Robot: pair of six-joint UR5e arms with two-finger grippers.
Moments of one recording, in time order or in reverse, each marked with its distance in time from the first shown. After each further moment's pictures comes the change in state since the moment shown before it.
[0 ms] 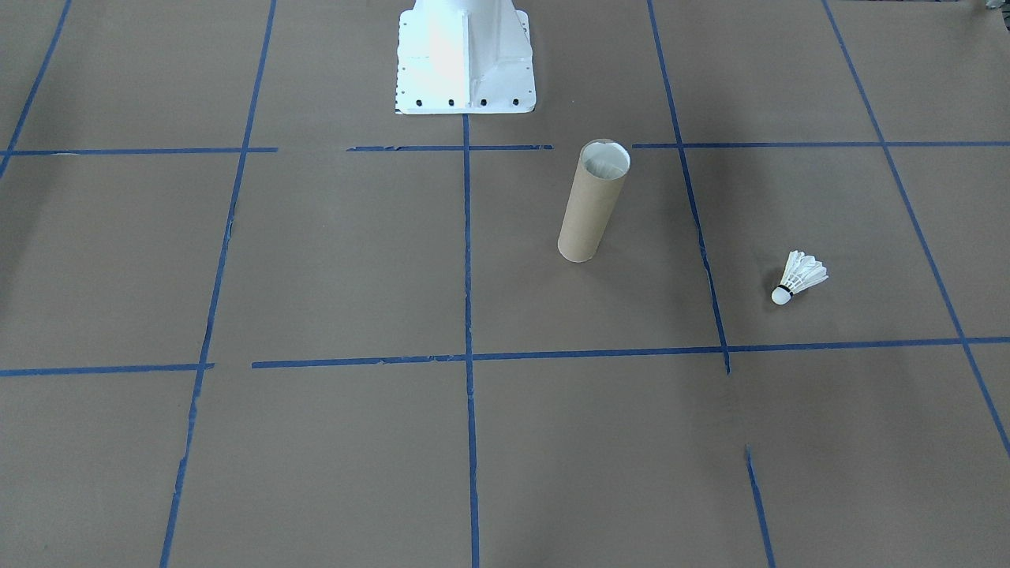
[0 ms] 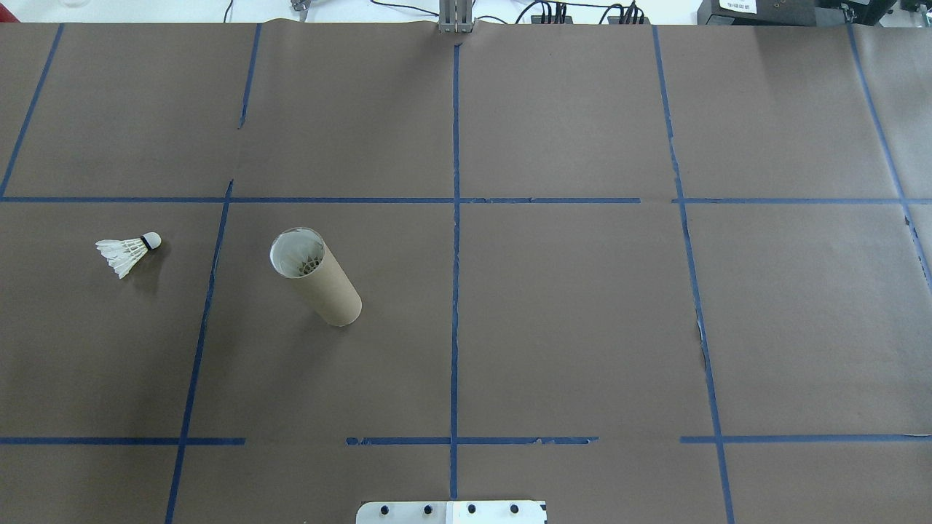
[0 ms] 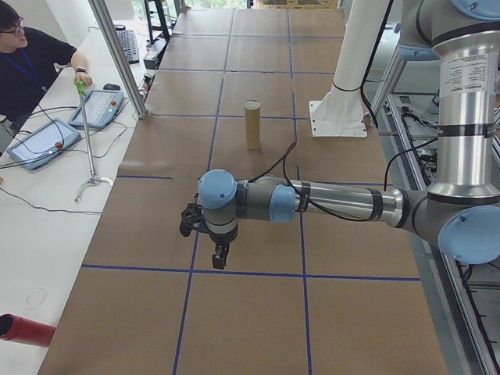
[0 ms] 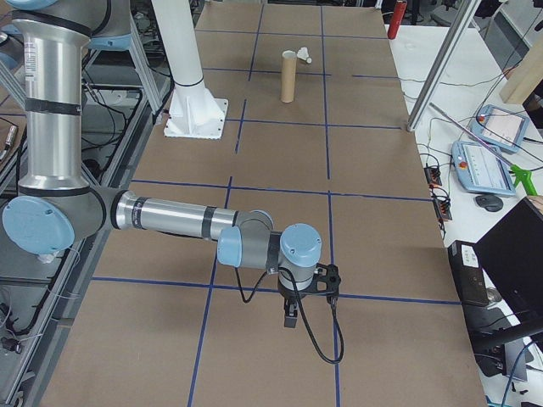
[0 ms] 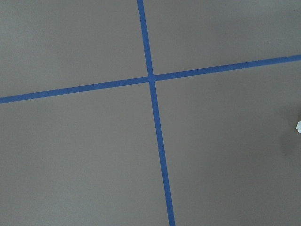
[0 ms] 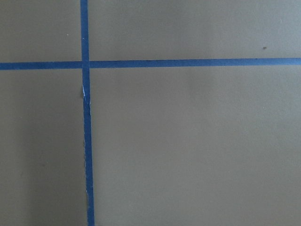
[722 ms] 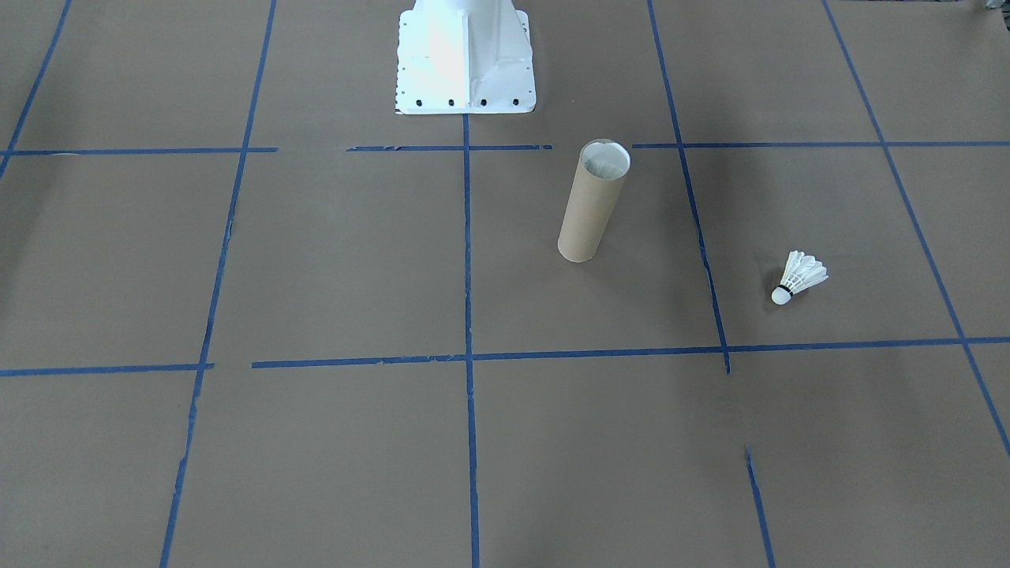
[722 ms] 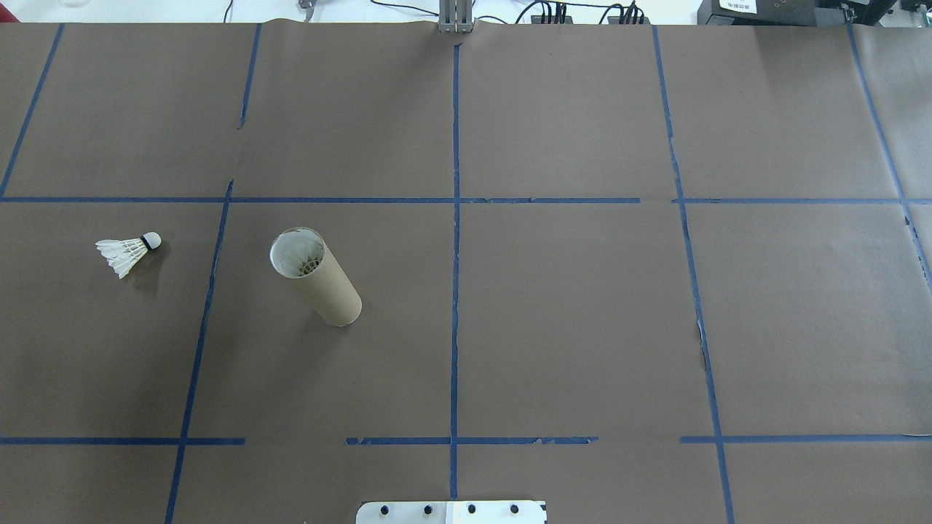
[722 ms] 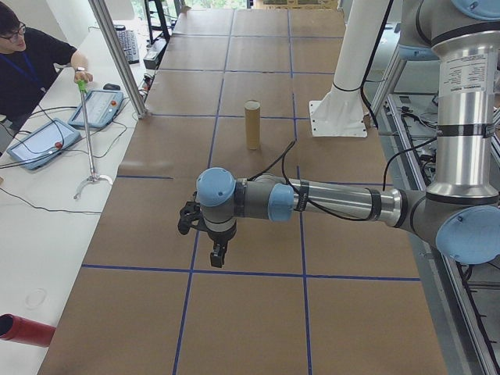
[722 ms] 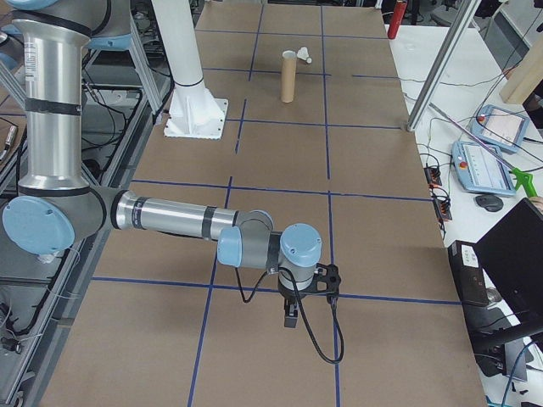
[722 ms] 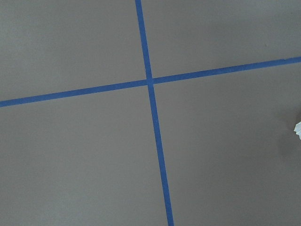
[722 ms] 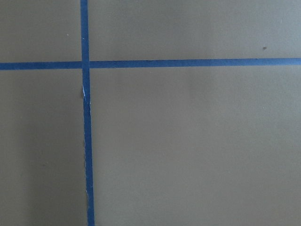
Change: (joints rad) left arm 0.002 -0.021 0.004 -0.003 -0.001 -0.003; right arm 0.000 0.000 0.000 0.000 0.000 0.000
